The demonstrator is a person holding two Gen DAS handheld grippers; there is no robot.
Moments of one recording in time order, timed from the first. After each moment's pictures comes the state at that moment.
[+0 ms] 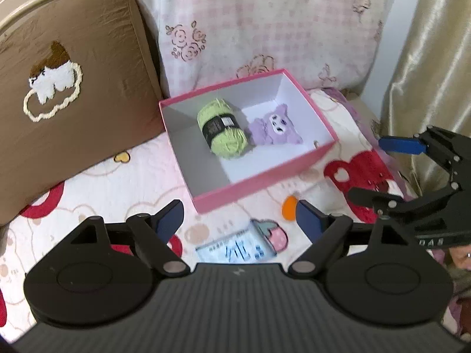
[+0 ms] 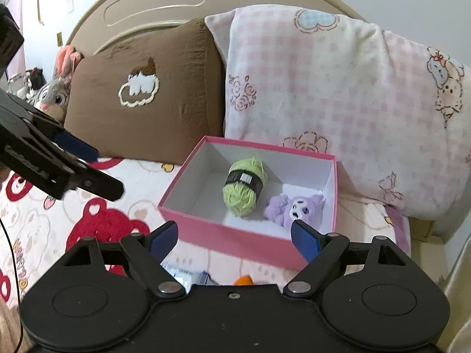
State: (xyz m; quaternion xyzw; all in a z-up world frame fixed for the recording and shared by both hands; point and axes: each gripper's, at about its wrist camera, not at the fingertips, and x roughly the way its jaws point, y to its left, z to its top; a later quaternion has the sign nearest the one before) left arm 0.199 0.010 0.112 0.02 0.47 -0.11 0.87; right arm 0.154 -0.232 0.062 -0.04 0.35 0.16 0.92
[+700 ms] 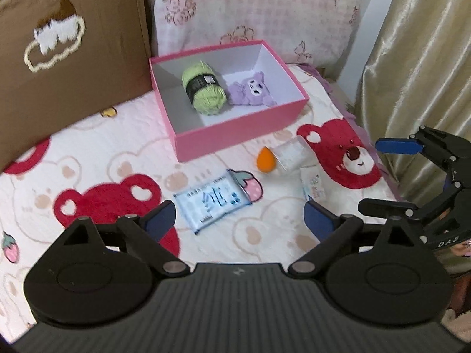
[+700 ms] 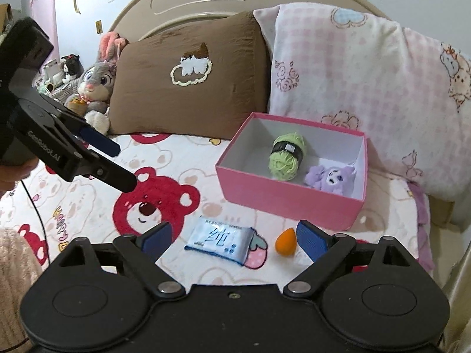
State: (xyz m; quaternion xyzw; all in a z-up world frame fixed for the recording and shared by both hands) left arm 0.118 0.031 0.090 -0.03 0.49 -0.15 0.86; right arm 0.070 -0.224 0.058 -0.03 0.36 0.22 0.90
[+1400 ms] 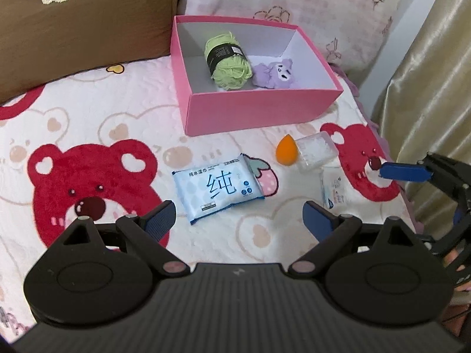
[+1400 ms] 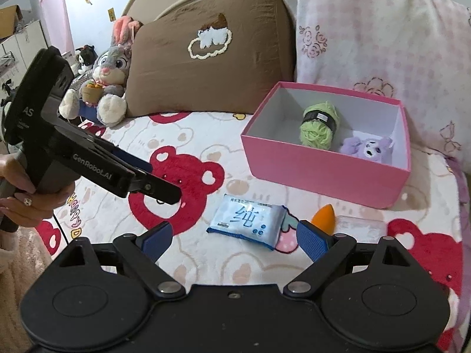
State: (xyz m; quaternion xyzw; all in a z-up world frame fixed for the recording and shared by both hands) left arm 0.119 0.047 -0.002 -0.10 0.48 -0.11 0.87; right arm 0.084 -0.203 -0.001 -0.01 0.38 0.26 0.89
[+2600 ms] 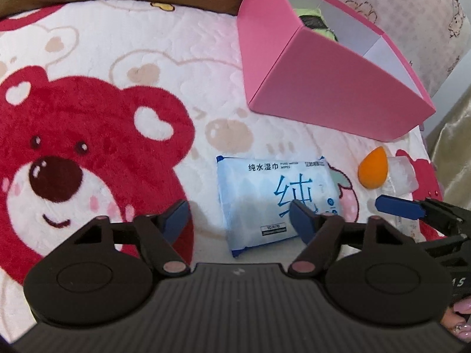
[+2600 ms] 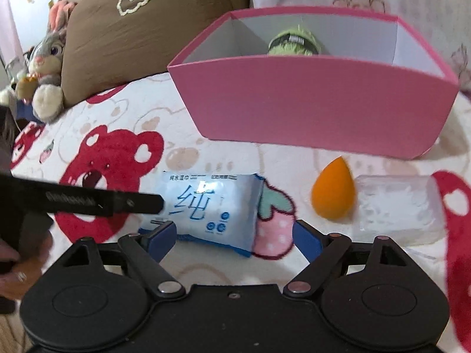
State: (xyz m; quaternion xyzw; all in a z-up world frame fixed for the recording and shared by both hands) left arm 0.160 0.078 -0.158 -0.20 0.45 -0.03 0.87; right arm 0.168 -0.176 -0.133 0.04 0.43 0.19 0.88
